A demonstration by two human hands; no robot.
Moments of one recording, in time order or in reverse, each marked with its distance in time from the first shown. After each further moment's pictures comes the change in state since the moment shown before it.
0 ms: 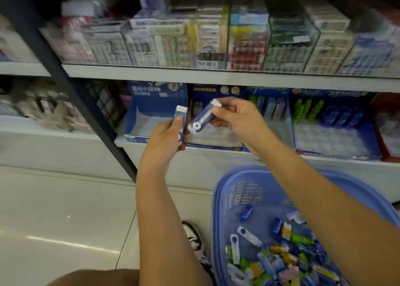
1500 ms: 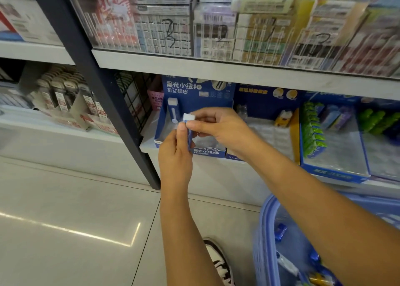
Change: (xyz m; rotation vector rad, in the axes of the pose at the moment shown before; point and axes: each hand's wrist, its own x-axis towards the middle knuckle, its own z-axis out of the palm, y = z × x) left_hand 0.051 -0.044 -0.051 -0.026 0.242 0.152; right_hand 0.070 0.038 0.118 -0.219 -0.276 0.077
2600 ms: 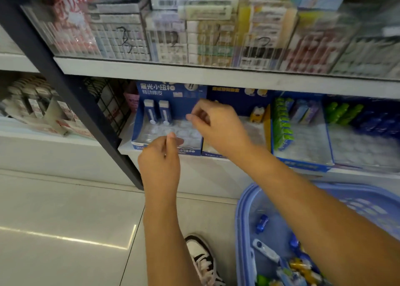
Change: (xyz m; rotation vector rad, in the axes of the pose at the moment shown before) left_hand -0.023 0.005 0.012 0.411 0.088 0.232; right_hand -0.027 -0.004 -0.031 -0.686 0.308 -0.277
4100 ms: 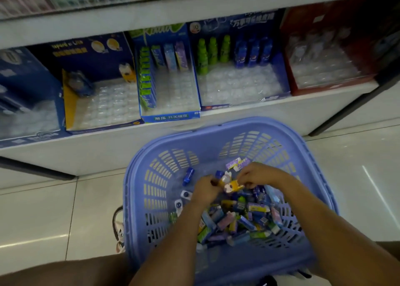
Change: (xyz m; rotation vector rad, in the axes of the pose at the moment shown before) left_hand -0.251 -0.063 0.274 0.288 -1.154 -0.192; right_hand -0.310 0.289 -0.103 0.358 -0.702 1.001
